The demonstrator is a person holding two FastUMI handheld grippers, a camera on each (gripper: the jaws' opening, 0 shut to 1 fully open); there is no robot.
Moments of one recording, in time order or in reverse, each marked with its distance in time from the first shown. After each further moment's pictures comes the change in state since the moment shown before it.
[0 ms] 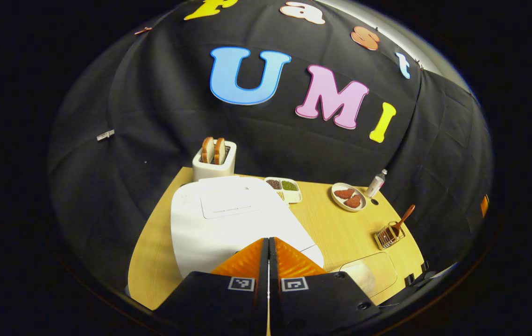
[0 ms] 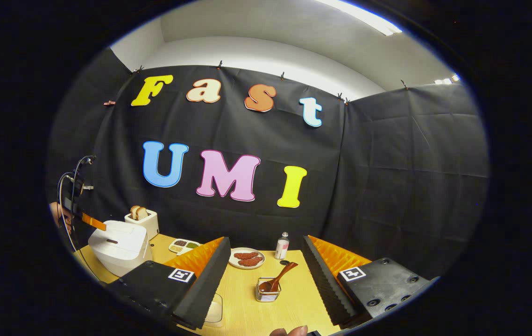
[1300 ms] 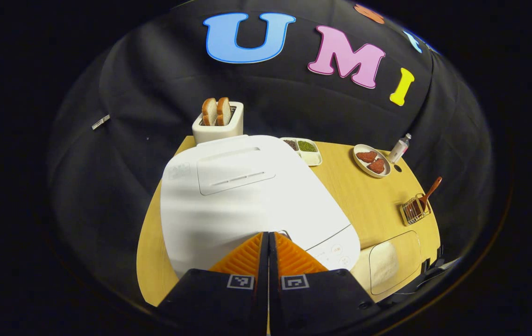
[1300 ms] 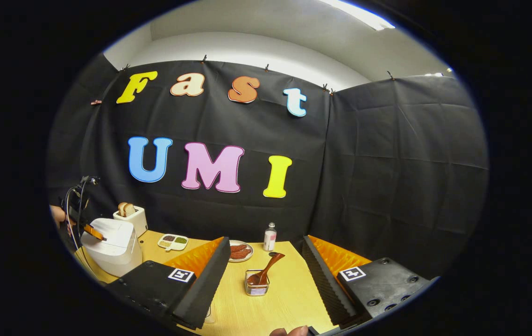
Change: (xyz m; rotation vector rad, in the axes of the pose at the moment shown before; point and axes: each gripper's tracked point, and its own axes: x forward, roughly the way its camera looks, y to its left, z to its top) left arm 0.047 0.023 -0.037 0.051 0.199 0.100; right arm -0.001 -0.030 -0.023 0.028 0.038 -0.067
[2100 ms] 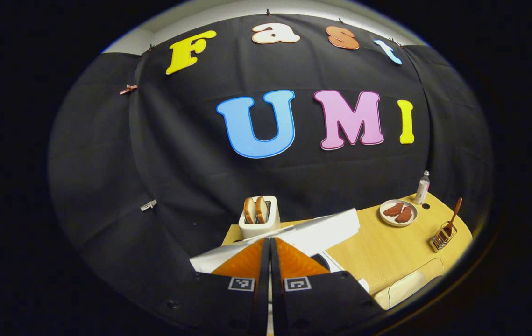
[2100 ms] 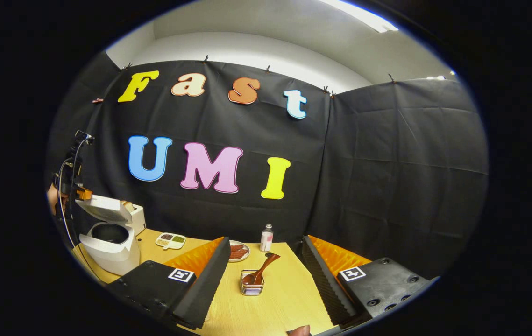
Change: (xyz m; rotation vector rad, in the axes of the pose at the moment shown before) left arm -0.104 0.015 0.125 0.175 -0.497 0.238; right arm -0.005 -0.010 0.005 -0.014 -0.002 0.002
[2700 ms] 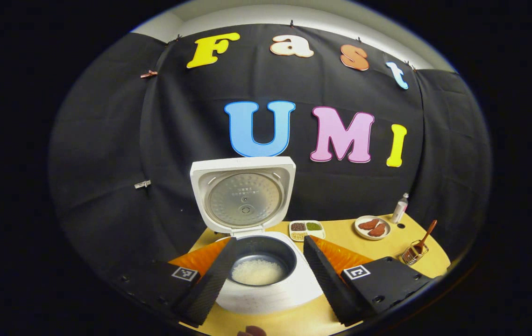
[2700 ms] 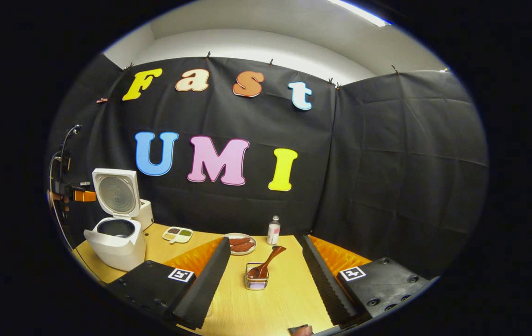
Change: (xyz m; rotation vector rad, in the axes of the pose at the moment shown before) left arm -0.078 -0.043 -0.011 -0.190 -0.066 -0.049; right arm 0.009 -0.002 -0.032 0.018 0.058 0.077
